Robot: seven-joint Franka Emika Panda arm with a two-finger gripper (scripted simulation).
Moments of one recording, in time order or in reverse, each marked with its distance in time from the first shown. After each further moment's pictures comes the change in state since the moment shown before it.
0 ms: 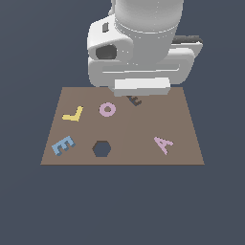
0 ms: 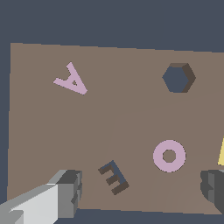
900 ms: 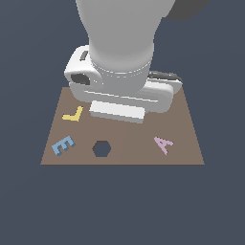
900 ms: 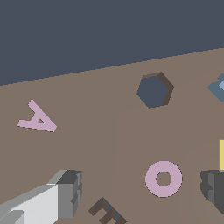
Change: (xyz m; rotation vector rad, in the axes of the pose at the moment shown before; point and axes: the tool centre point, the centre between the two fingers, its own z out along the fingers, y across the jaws) arm 0.039 0.037 0.024 0.001 0.005 0.214
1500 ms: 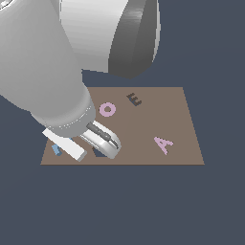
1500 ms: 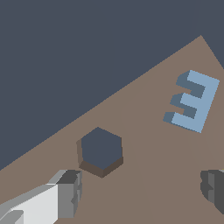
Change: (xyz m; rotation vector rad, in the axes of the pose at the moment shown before) arm 0.069 0.082 0.047 0.004 0.008 0.424
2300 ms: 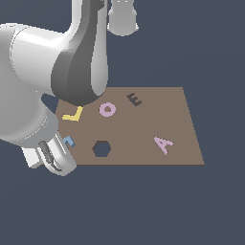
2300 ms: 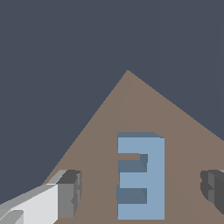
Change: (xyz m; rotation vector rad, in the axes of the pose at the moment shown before) arm 0.057 0.065 0.036 0.006 0.006 0.338
